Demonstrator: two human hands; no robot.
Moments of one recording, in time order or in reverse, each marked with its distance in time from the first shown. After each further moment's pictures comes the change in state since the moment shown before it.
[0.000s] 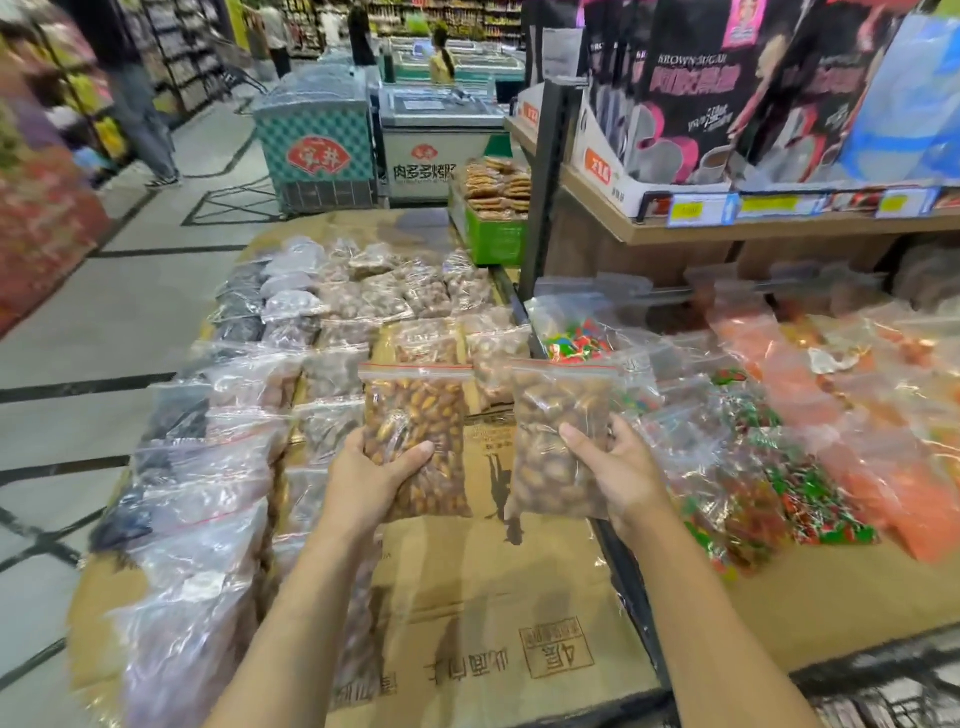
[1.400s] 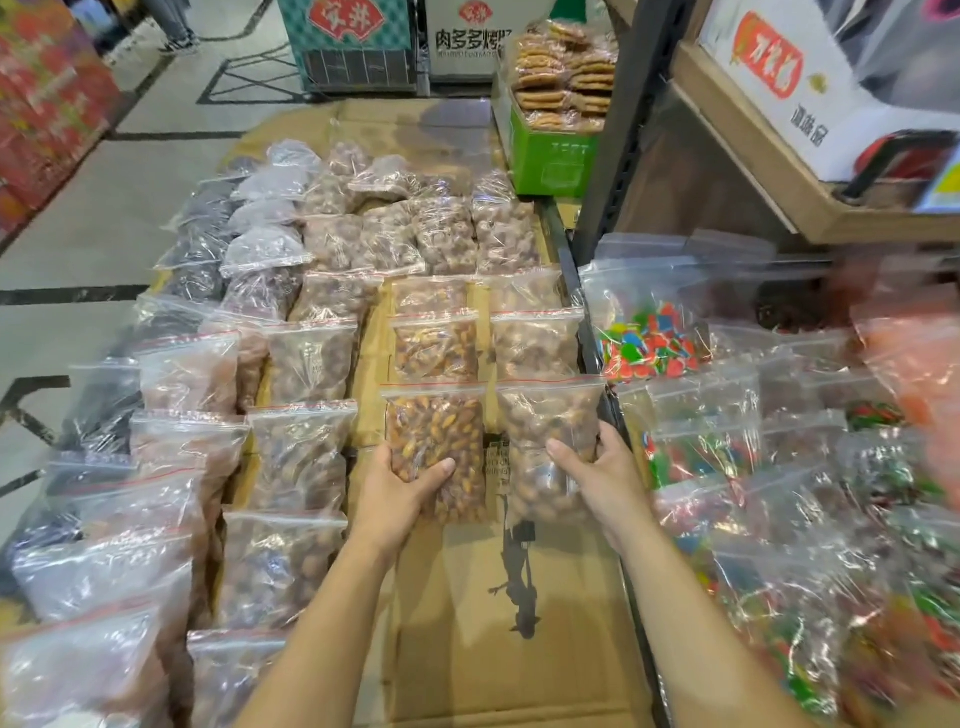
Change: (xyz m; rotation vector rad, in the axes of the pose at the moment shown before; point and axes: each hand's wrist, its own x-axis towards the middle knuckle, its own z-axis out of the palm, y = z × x) left_hand 0.153 -0.092 0.068 0.081 0.033 -0.246; right_hand 0.177 0.072 0.044 -0.259 -0.100 0.224
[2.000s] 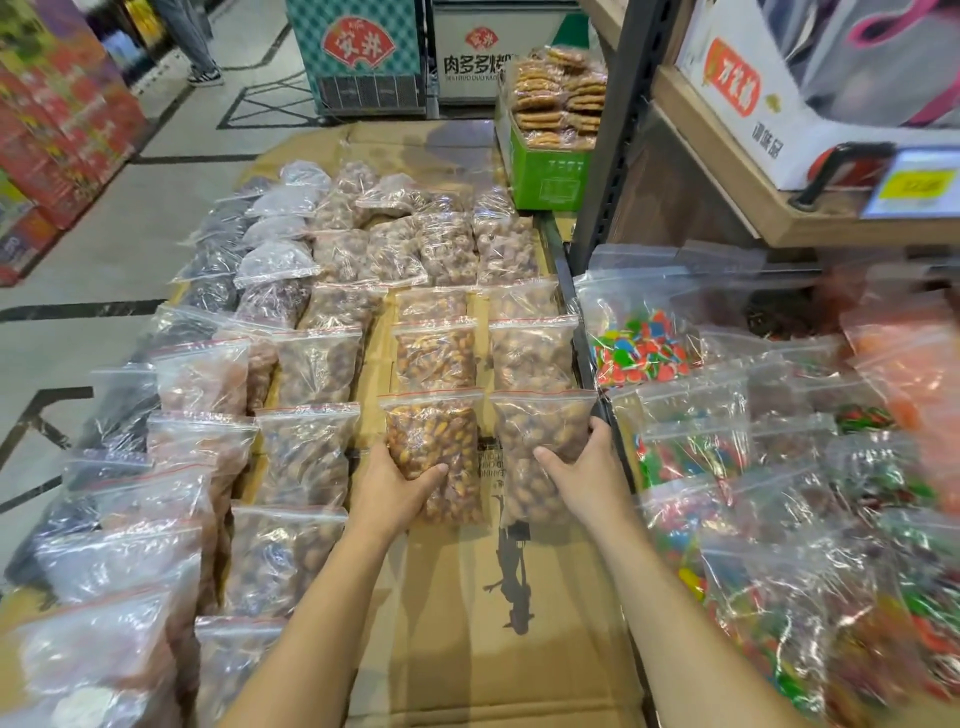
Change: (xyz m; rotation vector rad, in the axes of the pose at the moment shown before) left_hand -0.009 0.025 -0.001 0.456 0.103 0.018; right_hand -0.003 -0.010 0.004 -0.400 0.089 -0.002
